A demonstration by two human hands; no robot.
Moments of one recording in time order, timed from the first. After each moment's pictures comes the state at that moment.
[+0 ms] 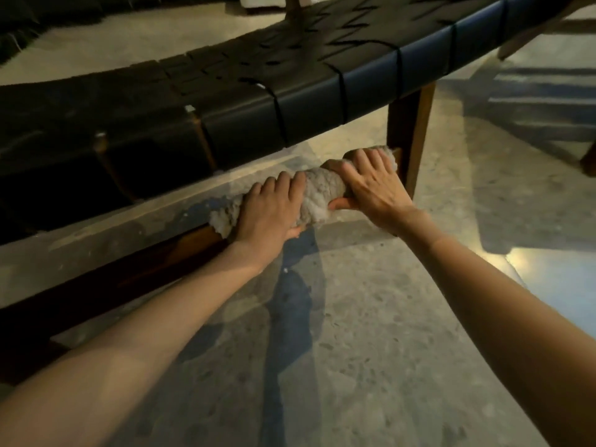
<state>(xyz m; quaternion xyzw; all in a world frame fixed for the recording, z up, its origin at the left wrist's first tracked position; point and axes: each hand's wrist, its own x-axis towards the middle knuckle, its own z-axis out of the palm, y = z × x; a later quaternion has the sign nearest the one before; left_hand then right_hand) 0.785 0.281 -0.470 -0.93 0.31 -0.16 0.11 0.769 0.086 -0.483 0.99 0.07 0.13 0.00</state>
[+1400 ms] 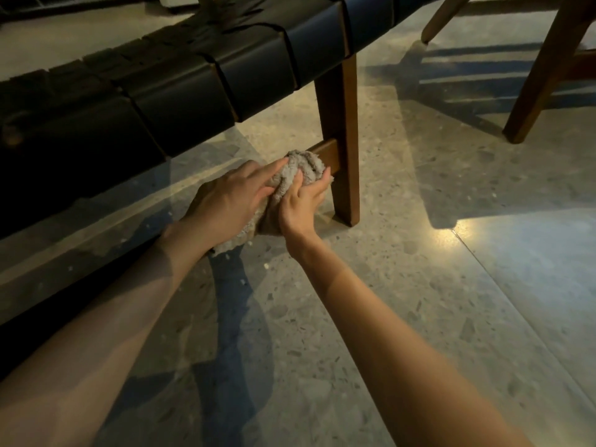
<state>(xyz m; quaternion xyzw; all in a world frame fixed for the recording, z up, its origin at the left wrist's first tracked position) 0.824 0.250 -0.465 -0.88 0.44 -0.03 -0.15 0.768 0.162 -0.494 0.57 -0.33 0.24 -0.71</state>
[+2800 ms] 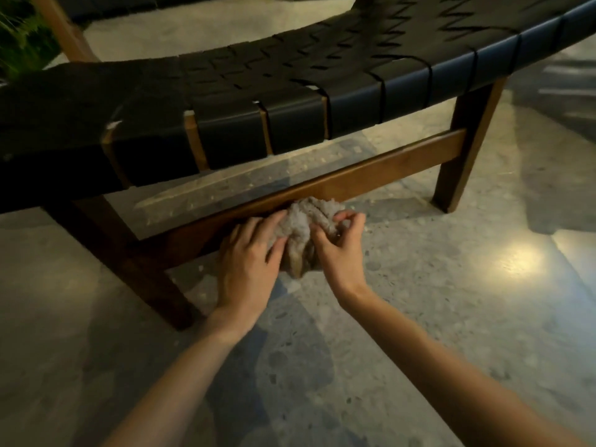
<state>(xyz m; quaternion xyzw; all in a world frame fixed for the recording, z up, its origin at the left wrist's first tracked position) 0.687 0.460 -0.478 -0.93 0.21 -0.20 -0.24 0.667 0.326 -0.487 0.67 -0.20 0.15 -0.69</state>
